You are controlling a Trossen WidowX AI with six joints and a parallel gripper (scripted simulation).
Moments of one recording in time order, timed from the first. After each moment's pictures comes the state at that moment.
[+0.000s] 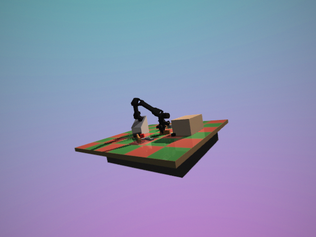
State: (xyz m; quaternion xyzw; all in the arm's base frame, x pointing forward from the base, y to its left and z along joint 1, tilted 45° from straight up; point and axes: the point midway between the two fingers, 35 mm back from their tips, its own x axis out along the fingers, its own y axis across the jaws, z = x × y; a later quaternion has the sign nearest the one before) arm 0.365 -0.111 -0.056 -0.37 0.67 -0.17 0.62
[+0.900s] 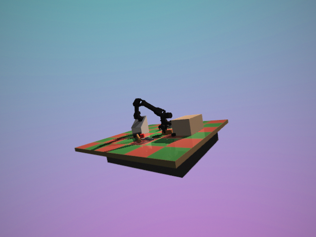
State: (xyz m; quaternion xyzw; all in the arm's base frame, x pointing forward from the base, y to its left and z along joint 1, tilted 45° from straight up) arm 0.390 -0.106 -0.058 -0.37 0.67 -0.17 0.62
